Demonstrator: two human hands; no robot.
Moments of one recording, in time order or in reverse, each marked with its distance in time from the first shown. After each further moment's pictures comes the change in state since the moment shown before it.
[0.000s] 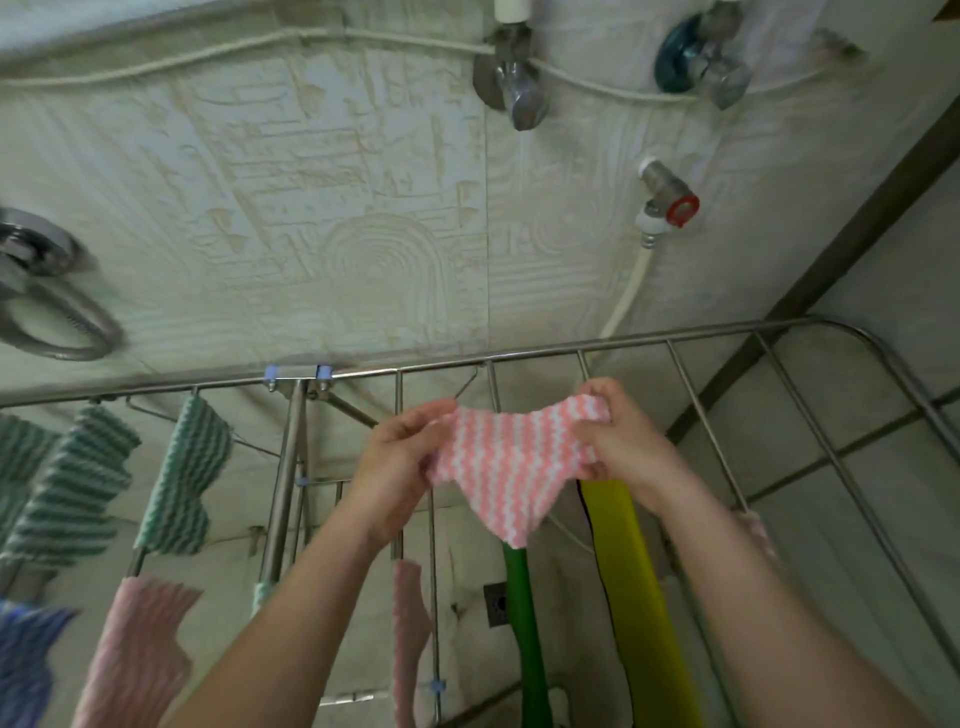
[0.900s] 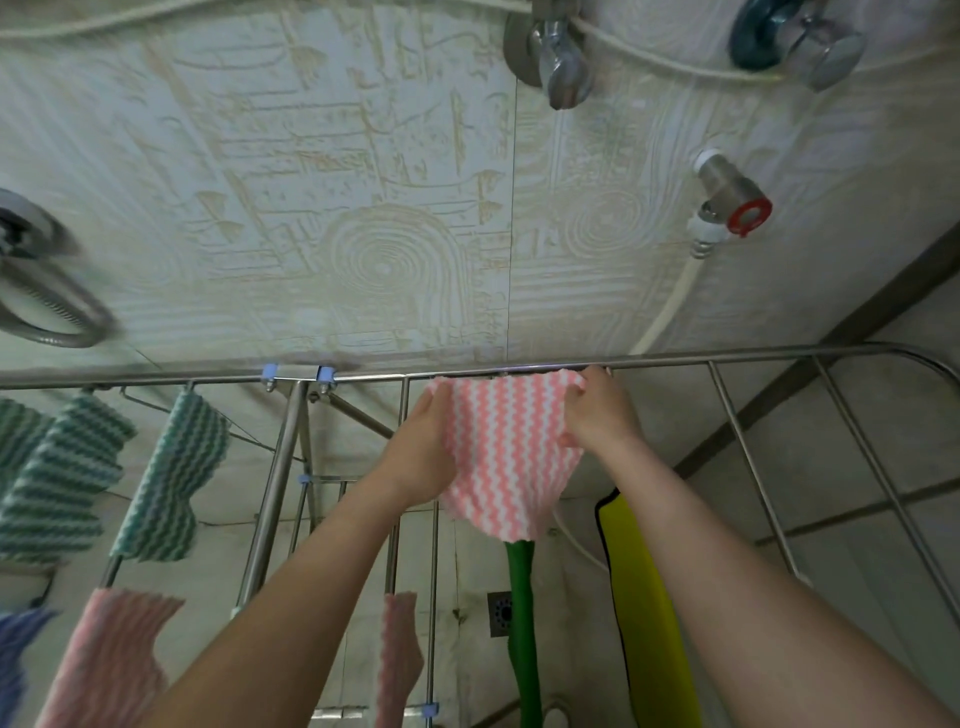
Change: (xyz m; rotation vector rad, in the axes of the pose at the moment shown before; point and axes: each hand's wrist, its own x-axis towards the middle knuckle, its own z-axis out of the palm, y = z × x) left_hand 0.080 -0.014 -0.007 1.186 -0.016 0.179; right_hand 0.116 0.009 0.026 -0.501 0.201 -0.064
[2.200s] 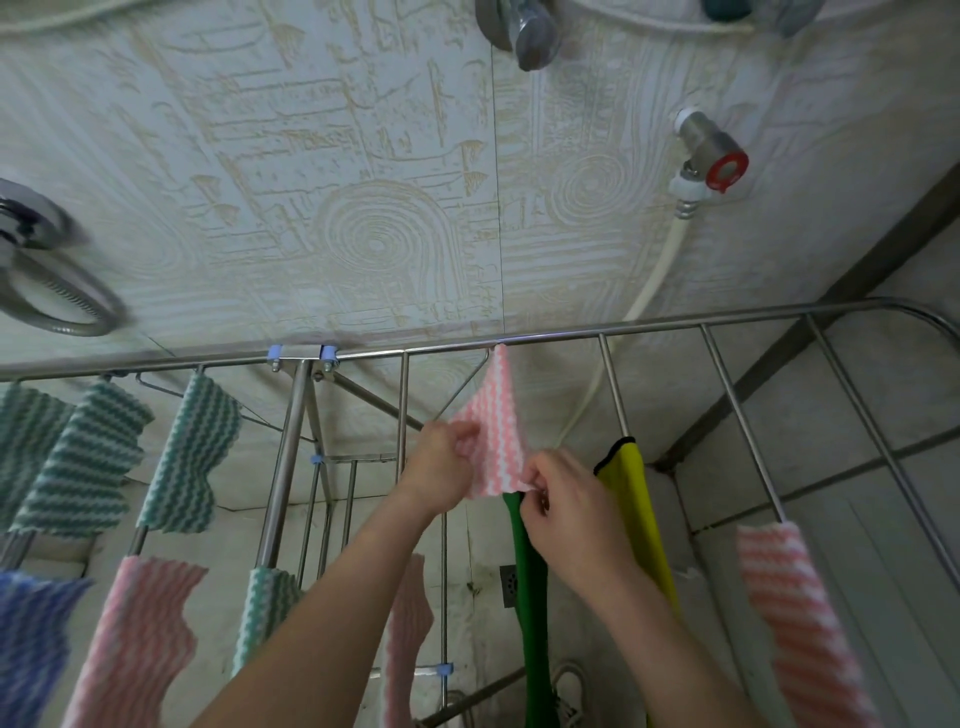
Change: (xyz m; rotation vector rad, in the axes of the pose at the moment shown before) left_hand -0.025 -0.003 0.044 -0.203 -0.030 -0.178; right_hand -0.134 0.046 0.028 -0.157 0.011 -0.491
